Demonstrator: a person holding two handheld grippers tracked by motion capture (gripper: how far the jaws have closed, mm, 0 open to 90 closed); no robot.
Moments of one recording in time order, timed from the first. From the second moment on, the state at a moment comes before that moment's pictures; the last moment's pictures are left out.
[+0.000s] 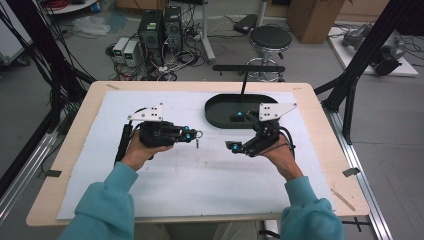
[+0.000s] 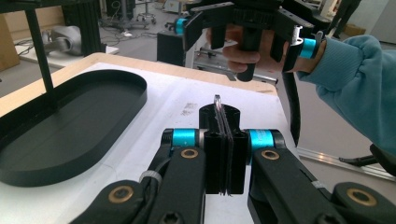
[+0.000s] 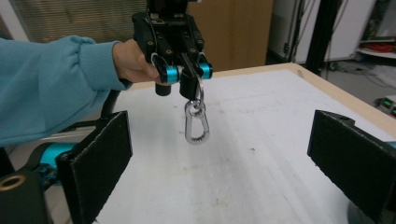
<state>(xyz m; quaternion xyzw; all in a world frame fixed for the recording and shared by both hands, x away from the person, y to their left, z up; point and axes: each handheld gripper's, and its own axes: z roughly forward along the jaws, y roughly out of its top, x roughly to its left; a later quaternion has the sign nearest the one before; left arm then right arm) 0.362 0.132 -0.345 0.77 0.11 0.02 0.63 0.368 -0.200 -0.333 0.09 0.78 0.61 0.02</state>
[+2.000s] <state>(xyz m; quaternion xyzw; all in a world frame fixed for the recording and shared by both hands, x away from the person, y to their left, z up) 0.357 0.121 -0.344 0.77 0.08 0.02 0.64 0.386 -0.157 -0.335 0.01 0.81 0.59 -0.05</state>
